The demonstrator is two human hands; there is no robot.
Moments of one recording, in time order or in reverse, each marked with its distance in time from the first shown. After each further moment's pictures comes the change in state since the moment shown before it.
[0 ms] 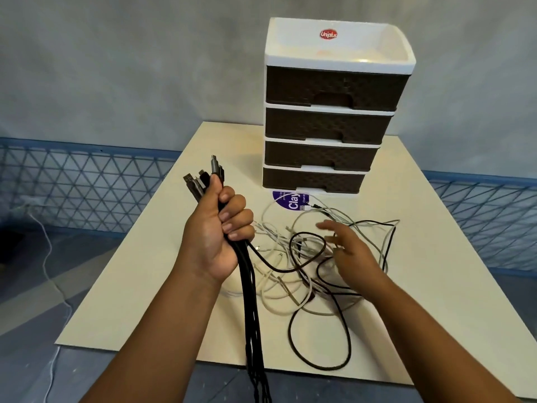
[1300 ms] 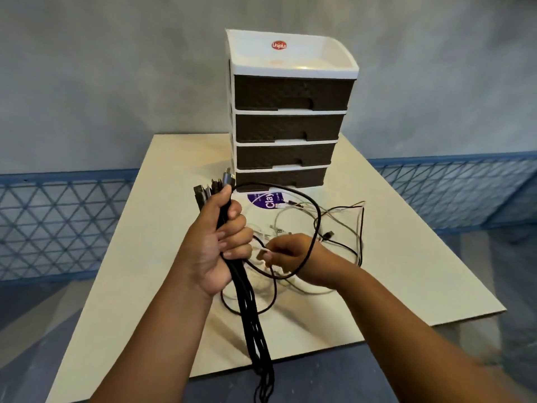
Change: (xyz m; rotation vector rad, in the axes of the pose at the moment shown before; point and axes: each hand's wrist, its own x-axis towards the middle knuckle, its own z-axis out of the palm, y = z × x) left_hand -0.009 0.029 -0.017 0.137 -0.184 -0.320; right_hand -0.020 -0.073 0.056 -0.178 -0.251 -0.053
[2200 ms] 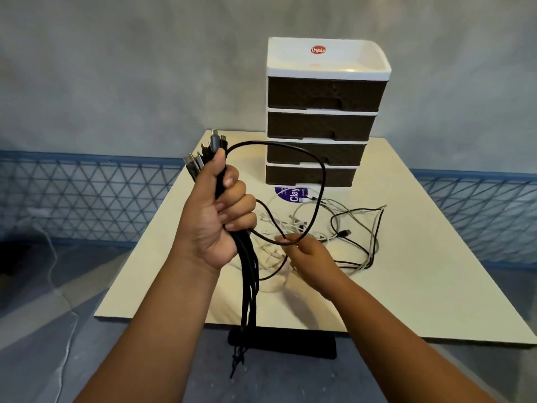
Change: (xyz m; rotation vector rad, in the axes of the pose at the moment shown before) left_hand -0.053 -0.012 0.056 0.003 -0.030 0.337; right_hand -0.031 0.019 0.023 0.193 0.164 0.039
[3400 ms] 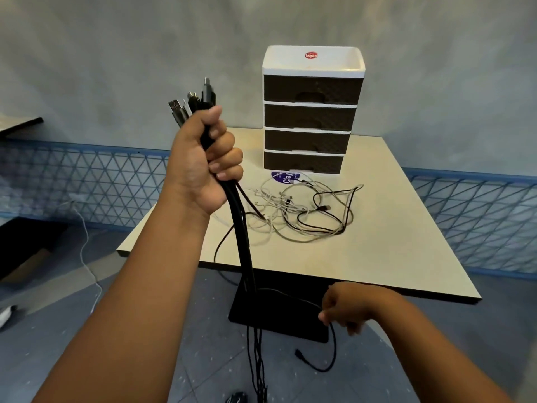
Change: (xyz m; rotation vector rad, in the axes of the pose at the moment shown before) left_hand -0.079 -0.019 0.089 0.249 0.133 0.180; right_hand -0.152 0.062 -0.090 -0.529 -0.759 0.314
